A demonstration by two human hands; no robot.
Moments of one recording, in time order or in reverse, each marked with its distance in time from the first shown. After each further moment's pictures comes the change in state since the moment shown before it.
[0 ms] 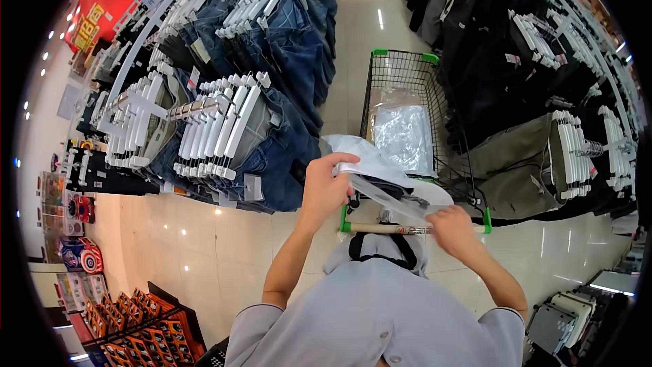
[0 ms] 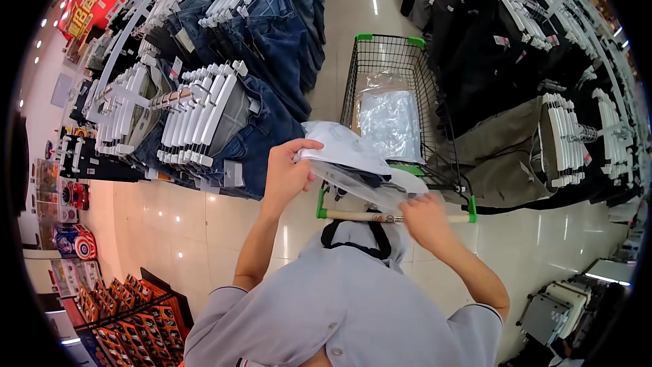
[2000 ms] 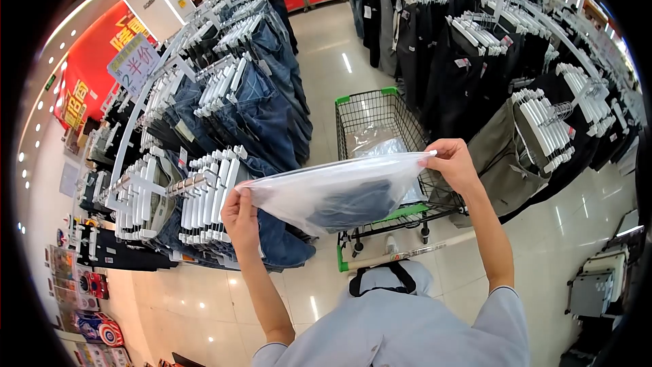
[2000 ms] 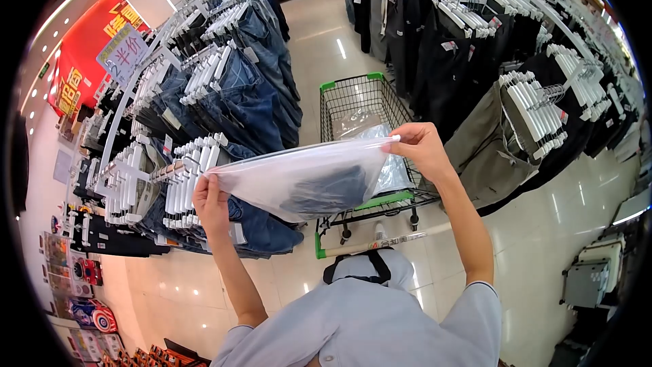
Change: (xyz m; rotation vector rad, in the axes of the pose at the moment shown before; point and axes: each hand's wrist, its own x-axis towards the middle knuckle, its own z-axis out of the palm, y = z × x) left_hand 0.022 0.014 -0.084 -0.444 0.158 0.601; right_hand 0.055 0.082 -0.090 1.485 0.667 -0.080
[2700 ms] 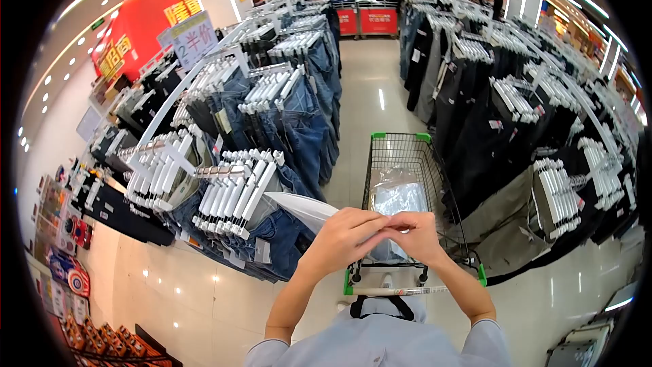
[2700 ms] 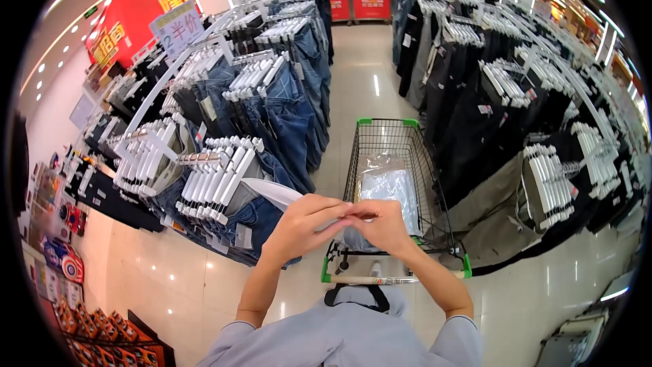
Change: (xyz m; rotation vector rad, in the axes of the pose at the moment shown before) left_hand -0.027 0.036 0.102 0.773 -0.556 0.651; right_hand -0.021 0.005 0.146 -0.442 -0.201 -0.217
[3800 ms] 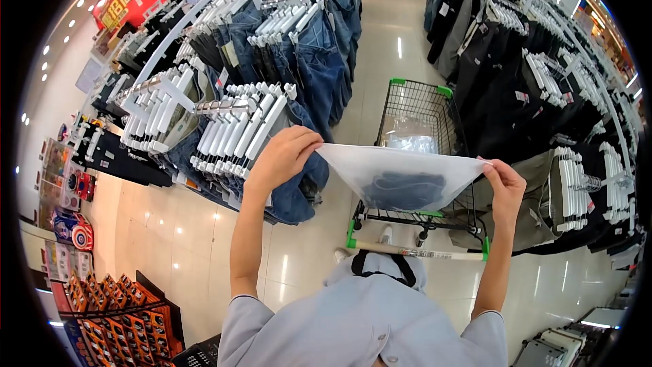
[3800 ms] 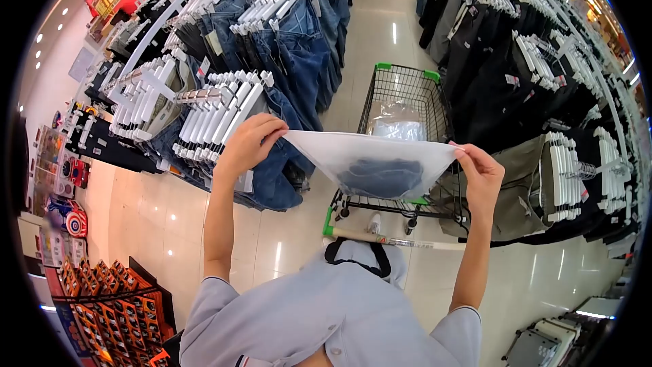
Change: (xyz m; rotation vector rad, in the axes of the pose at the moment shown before) left_hand -0.047 -0.105 -0.073 0.270 -0.148 -0.178; right_hand -0.019 0.037 -0.114 0.117 0.391 0.113
